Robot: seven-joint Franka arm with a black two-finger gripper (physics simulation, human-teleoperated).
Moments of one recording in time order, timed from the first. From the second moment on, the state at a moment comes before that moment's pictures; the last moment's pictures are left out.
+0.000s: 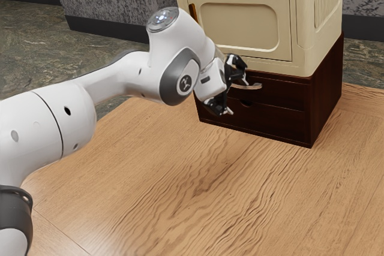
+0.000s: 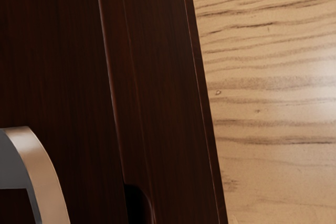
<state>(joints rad) -0.11 0.42 0.12 -1.40 -0.10 2.36 1.68</state>
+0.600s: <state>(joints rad) -0.12 0.41 0.12 -1.39 -0.10 2.35 1.68</state>
